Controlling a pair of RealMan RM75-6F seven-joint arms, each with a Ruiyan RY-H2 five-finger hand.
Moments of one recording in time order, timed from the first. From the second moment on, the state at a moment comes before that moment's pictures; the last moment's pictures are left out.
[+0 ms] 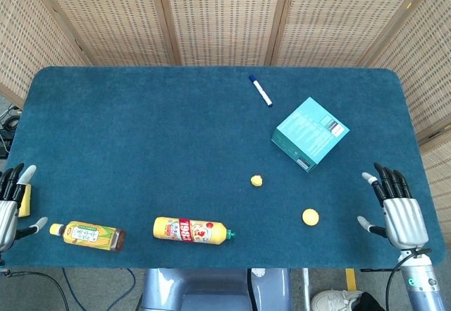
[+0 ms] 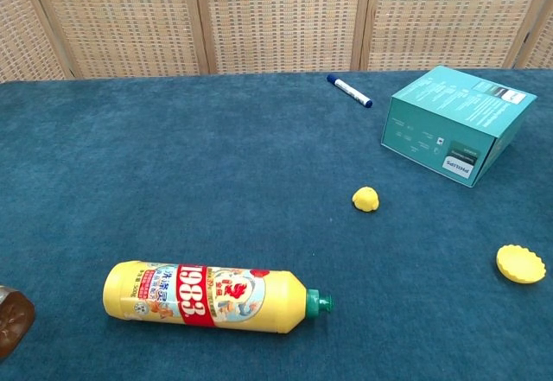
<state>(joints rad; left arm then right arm) -0.06 -1.18 -0.05 -1.54 1.50 1.54 0.10 0.13 -1.22 0.08 -1.58 -1.55 1.50 -0.05</state>
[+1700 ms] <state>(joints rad) -0.07 -1.18 -0.05 -1.53 1.50 1.52 0.06 0.62 -1.65 0.27 -1.68 -1.14 1.09 -0.64</state>
